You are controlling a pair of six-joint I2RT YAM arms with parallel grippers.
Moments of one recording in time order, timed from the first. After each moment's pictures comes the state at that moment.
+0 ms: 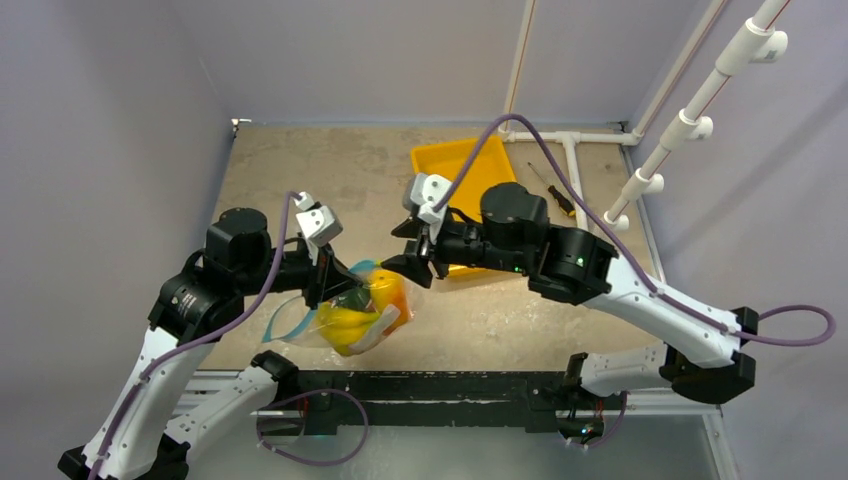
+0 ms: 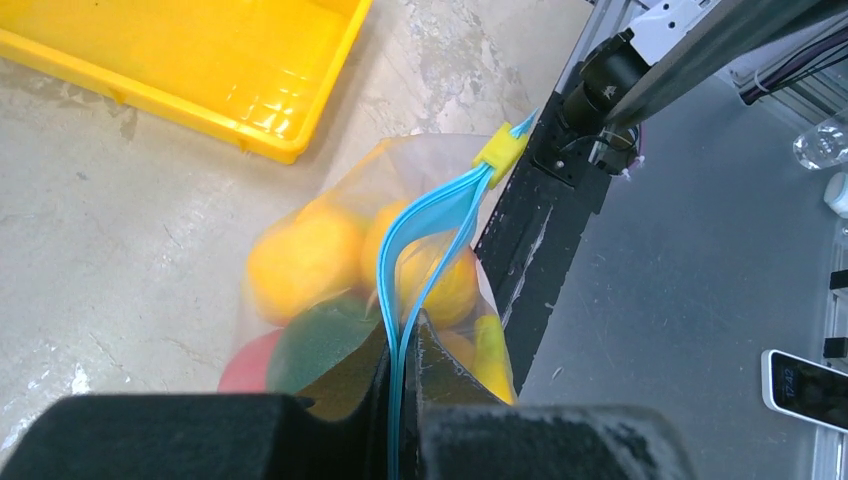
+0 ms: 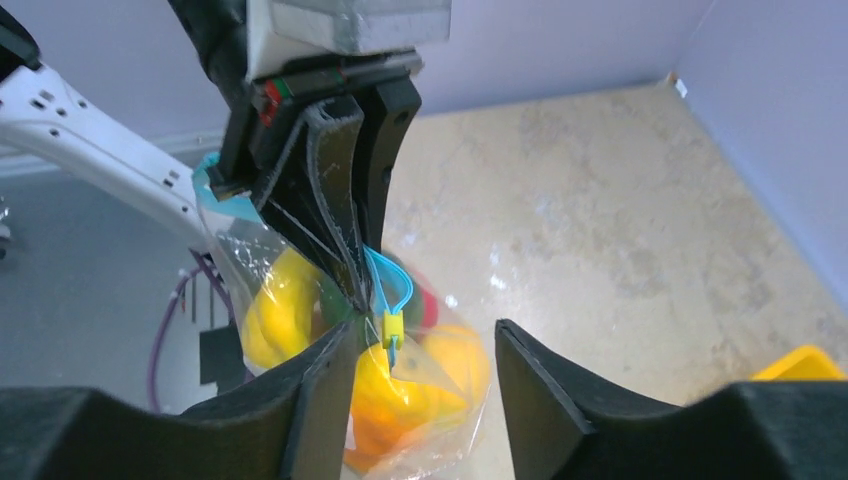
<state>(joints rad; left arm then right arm) -0.51 0.76 1.18 -0.92 0.62 0.01 1.16 1.28 1.57 -0.53 -0.11 -0.09</state>
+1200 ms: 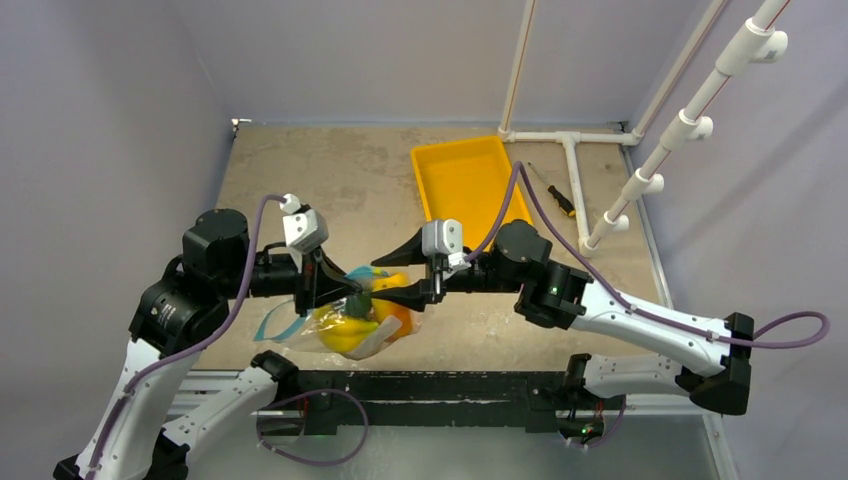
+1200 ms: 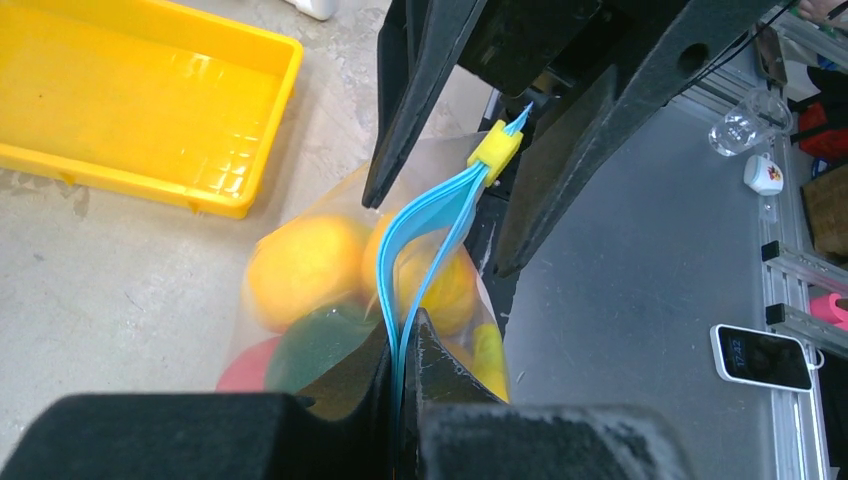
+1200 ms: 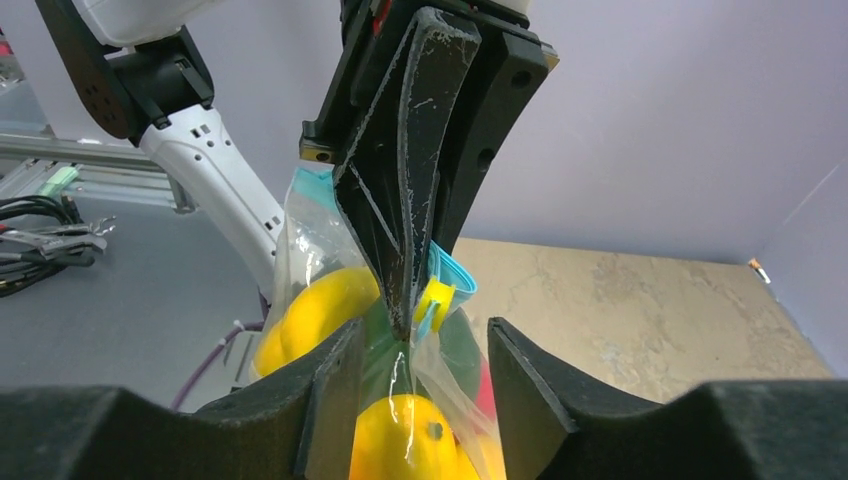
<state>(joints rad) -0.51 0.75 1.26 -0.92 0.76 0.00 1.15 1.11 1.09 0.12 -0.39 -0.11</state>
